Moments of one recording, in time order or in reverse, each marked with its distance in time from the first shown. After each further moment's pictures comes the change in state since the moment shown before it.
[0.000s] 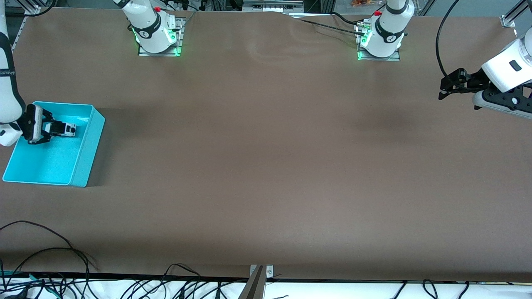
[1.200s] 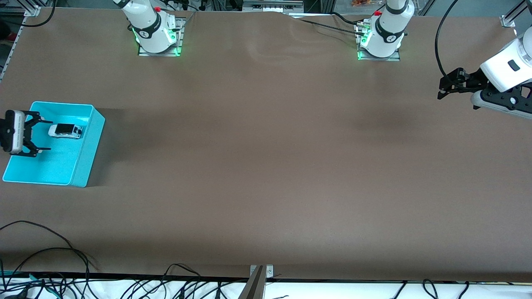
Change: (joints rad) left arm -0.003 0.000 -0.002 0.000 -0.001 -0.003 0.000; right arm 0.070 -0.029 0.032 0.320 0.075 -0.418 0.210
